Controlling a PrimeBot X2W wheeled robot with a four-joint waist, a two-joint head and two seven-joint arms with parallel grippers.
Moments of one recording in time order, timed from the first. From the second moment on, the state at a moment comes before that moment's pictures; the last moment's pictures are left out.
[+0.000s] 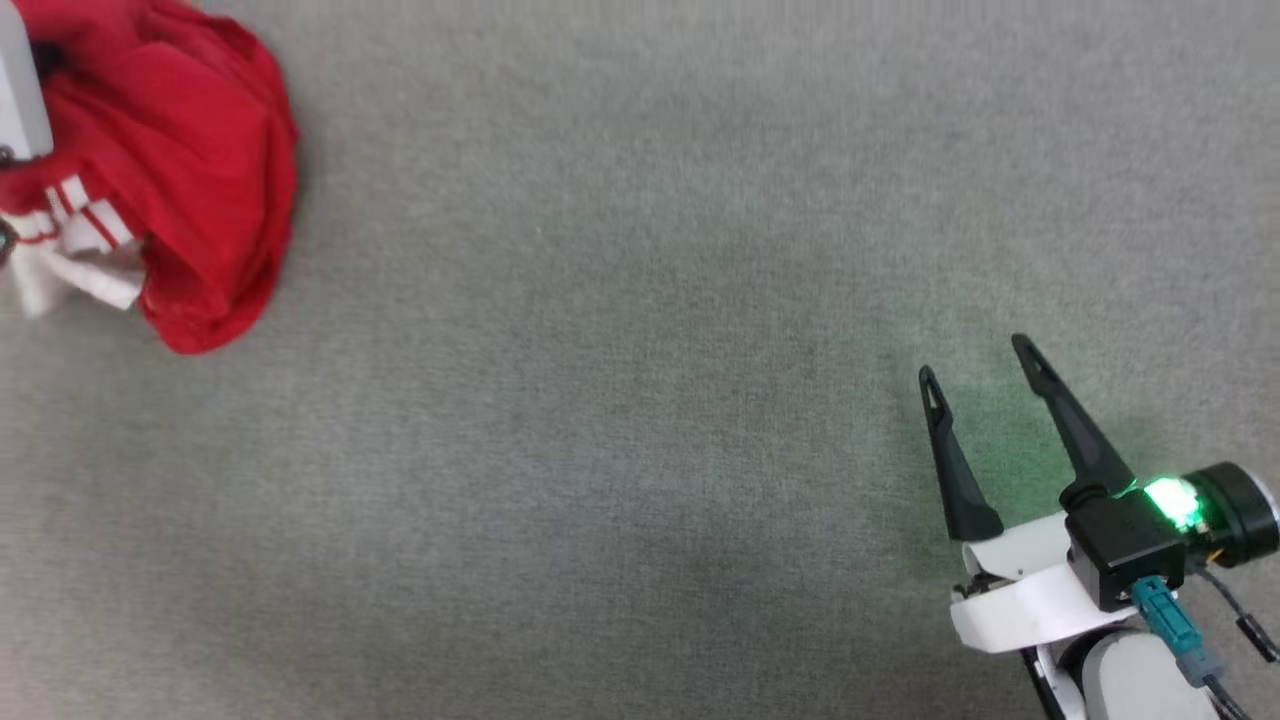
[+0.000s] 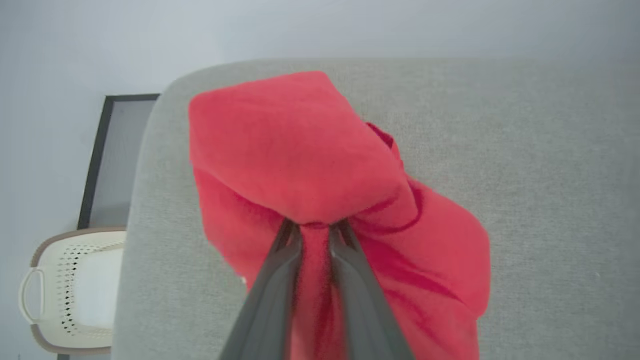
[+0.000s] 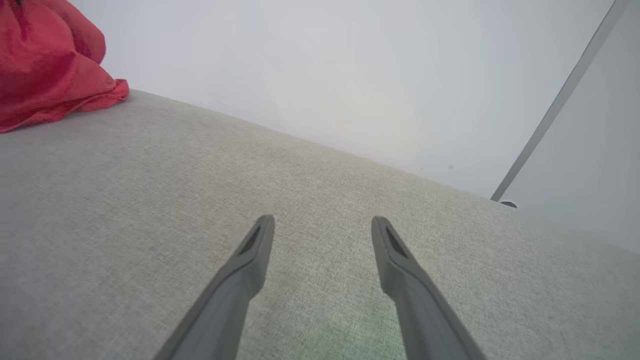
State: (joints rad) left arm -1.26 0.64 -0.39 0.81 -0.64 -0.12 0.74; right arm -0.18 -0.06 0.11 0.00 -0.14 0.13 -0.26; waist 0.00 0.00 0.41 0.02
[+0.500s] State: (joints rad) left arm -1.32 0.54 -0.48 0.67 -0.66 -0.12 0.78; right arm -0.15 -0.05 0.06 0.05 -0.09 0.13 -0.26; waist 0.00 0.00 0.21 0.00
